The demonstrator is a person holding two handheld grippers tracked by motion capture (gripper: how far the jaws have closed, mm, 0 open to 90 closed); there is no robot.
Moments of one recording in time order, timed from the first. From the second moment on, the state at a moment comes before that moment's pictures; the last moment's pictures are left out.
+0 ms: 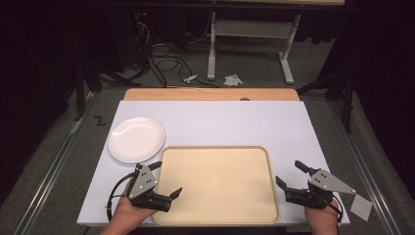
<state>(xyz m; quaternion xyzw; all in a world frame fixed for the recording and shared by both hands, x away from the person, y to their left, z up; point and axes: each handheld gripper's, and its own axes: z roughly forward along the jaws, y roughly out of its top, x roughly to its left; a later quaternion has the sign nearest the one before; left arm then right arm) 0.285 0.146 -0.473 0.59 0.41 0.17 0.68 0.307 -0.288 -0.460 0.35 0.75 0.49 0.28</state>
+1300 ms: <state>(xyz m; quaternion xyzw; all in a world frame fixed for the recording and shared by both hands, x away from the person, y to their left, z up) 0.324 0.260 -0.473 0.45 0.54 0.23 0.67 0.307 -0.290 -0.459 0.35 0.75 0.49 0.28</state>
